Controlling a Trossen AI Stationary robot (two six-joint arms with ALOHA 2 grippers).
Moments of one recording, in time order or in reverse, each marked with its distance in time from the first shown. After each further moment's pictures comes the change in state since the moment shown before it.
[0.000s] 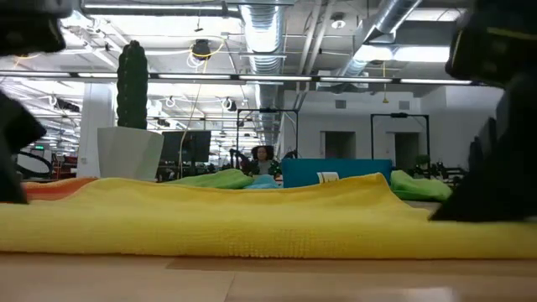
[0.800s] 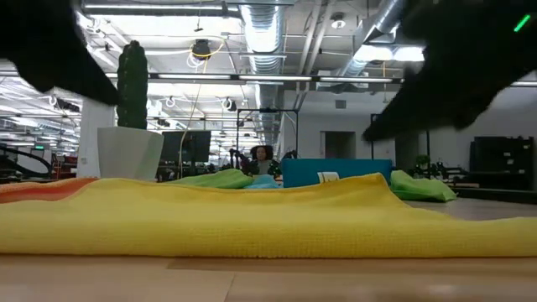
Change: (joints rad) left arm 0.102 -0.294 -0.056 -0.354 -0.251 0.053; right arm -0.183 -0.235 -0.078 -0.246 0.228 -0.158
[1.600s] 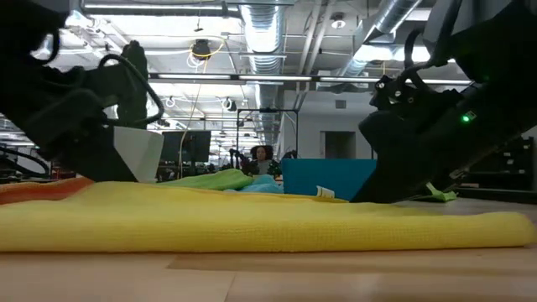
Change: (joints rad) left arm 0.226 0.012 -0.329 0.472 0.171 0.190; right arm -0.100 0.153 -0.079 0.151 -0.079 0.122
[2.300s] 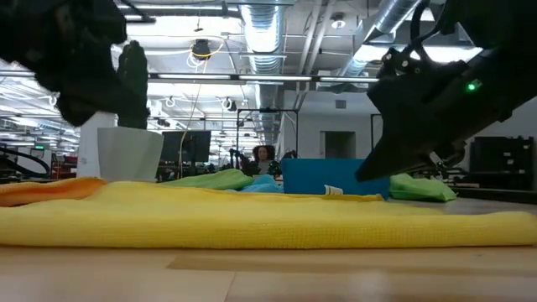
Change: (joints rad) left arm -0.081 -0.233 0.001 0.030 -0.050 0.006; right arm 0.009 -0.125 -0.005 -0.065 0.048 -0.054
